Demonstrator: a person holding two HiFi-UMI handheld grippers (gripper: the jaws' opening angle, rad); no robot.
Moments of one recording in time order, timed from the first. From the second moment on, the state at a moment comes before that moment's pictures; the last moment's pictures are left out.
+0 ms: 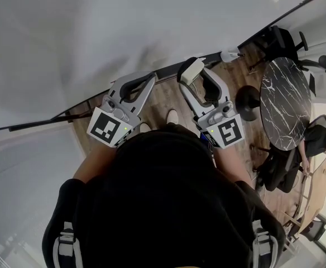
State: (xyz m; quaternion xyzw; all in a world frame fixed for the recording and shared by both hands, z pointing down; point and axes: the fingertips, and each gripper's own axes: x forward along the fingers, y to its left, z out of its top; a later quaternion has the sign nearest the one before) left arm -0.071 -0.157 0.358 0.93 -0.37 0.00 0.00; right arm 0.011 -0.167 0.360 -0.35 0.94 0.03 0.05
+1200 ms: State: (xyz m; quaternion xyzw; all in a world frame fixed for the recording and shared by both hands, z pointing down) left arm -0.066 -0.157 0.361 0.93 -0.37 0.00 0.00; right arm 0.014 -0.169 0.362 -0.34 0.94 0.03 0.05
